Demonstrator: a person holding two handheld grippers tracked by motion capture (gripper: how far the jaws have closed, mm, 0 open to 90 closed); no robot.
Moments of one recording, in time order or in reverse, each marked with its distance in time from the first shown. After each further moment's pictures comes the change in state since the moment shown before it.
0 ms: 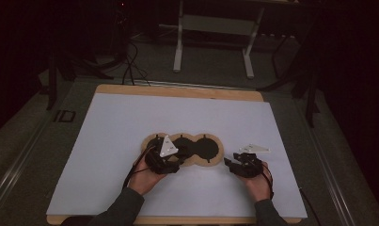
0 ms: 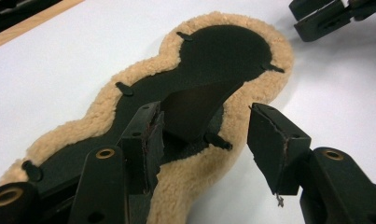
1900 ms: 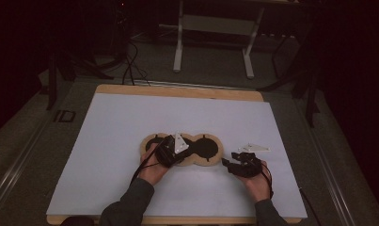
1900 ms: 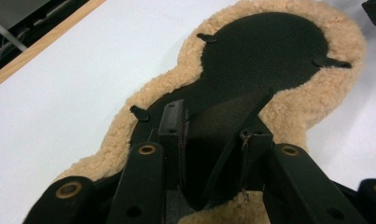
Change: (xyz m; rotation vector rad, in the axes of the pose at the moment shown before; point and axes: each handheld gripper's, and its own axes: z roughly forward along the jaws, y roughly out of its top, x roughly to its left) left arm 0.001 0.014 0.031 0.038 0.099 0.099; right arm 0.005 0.006 -0.004 -0.013 0.055 -0.009
